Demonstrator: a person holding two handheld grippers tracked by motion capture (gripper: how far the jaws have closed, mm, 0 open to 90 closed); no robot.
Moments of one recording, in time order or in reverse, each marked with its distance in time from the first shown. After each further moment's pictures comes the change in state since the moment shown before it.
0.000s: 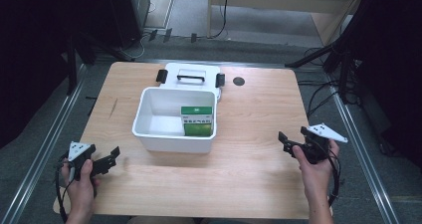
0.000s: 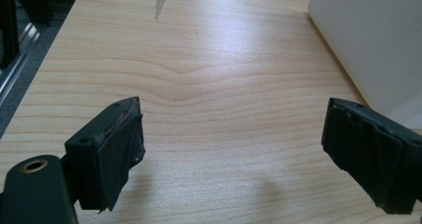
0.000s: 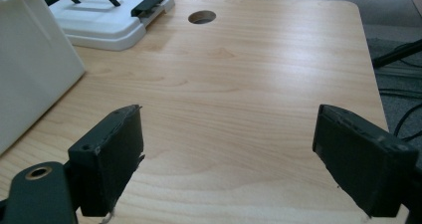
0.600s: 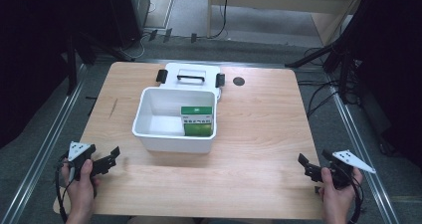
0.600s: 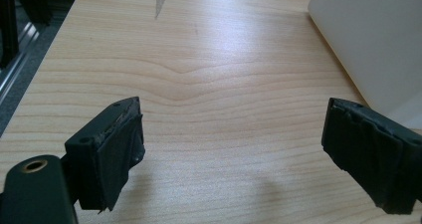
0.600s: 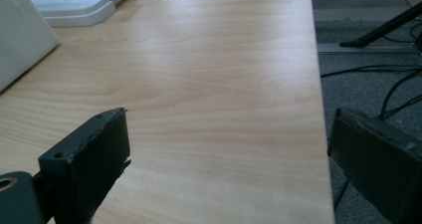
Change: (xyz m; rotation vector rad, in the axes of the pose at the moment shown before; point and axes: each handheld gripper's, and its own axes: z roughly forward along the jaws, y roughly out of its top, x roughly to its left) left arm 0.000 0.000 0.000 -0.001 -0.004 -0.008; right arm -0.049 -0.064 -0.046 -0.028 -0.019 0.094
